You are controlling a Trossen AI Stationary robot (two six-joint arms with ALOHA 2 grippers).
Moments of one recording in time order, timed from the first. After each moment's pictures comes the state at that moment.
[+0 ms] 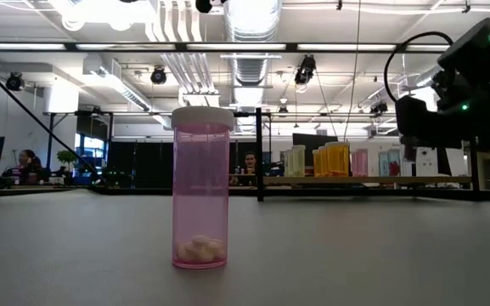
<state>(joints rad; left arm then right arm) 0.11 1.47 1.16 0.72 -0.38 0.17 0.06 0.86 0.11 0.01 1.22 0.88</state>
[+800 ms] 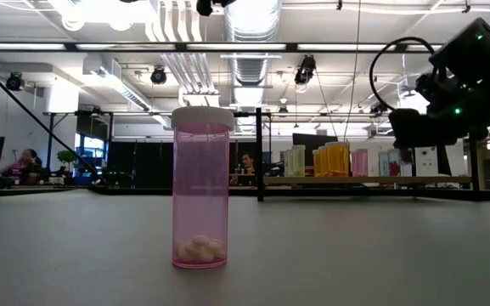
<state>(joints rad) 0.11 1.47 1.16 0.66 -0.38 0.17 0.00 0.89 0.12 0.09 1.12 0.55</state>
